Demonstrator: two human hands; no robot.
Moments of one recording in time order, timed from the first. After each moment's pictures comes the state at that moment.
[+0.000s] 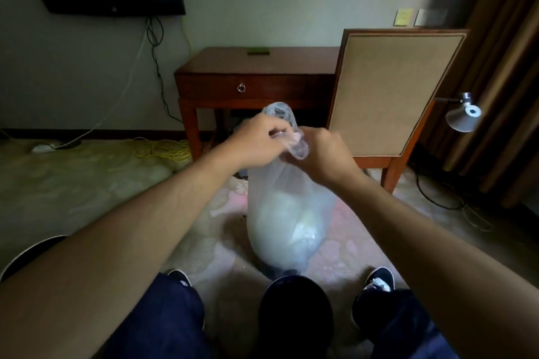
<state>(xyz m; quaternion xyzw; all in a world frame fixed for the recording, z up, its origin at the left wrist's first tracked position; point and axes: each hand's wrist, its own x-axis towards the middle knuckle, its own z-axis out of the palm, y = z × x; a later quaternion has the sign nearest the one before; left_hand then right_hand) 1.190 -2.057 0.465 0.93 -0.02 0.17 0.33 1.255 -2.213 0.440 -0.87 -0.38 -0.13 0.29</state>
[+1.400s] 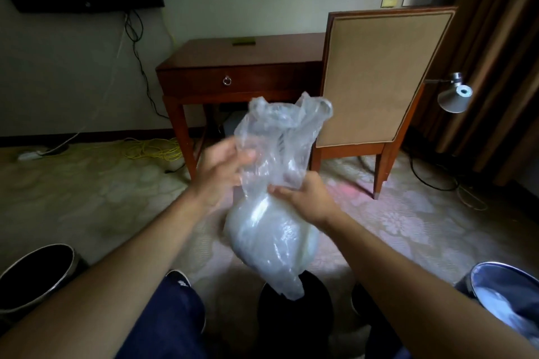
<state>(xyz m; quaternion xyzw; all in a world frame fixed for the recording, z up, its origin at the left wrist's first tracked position) 1.160 -2.049 0.402 0.67 0.02 0.17 0.73 1.245 -2.220 0.346 -0.74 -0.25 0.16 0.61</state>
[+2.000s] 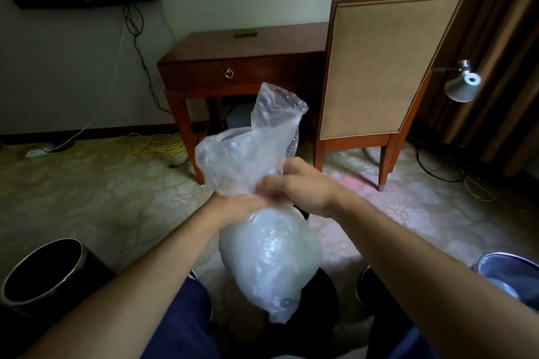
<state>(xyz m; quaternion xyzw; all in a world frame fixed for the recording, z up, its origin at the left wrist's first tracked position) 1.151 -2.060 0.358 0.84 0.12 0.04 0.52 1.228 -2.212 0.384 -0.69 -0.34 0.28 0.58</state>
